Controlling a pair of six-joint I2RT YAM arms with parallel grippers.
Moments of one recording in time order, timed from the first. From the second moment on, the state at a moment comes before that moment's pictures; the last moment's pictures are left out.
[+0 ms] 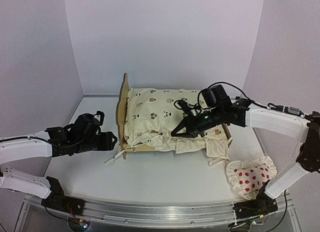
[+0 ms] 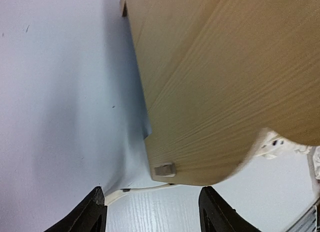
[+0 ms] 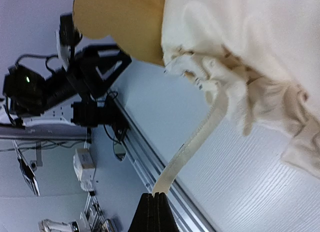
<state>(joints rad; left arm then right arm) -0.85 1.08 0.67 -0.33 -0.31 -0.67 0.73 1.51 1.19 -0.41 -0.65 0.64</state>
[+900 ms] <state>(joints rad) -0.87 1.21 0.77 -0.20 -0.23 -0.49 0.42 1.45 1.35 -0.87 -0.03 0.41</state>
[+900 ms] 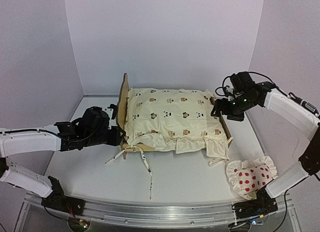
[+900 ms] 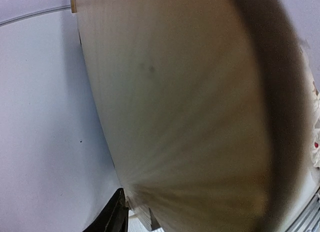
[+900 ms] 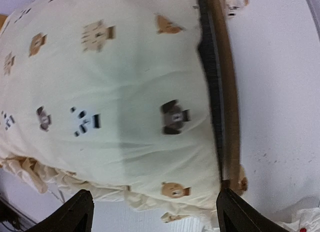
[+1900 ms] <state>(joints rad) -0.74 1.30 0.80 -0.19 -0.54 -0.49 0.45 1.72 1.24 -0.77 0.06 0.49</state>
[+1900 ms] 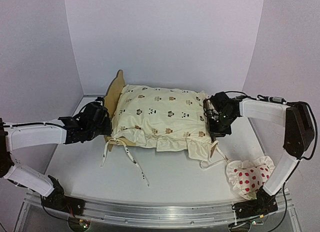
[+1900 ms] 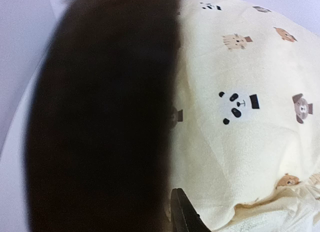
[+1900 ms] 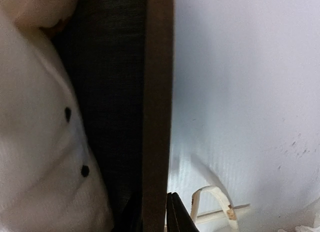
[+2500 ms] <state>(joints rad) -0.53 1.22 0.77 -0.27 -0.63 -0.41 0.81 1.81 1.34 -0.77 0.21 0.72</state>
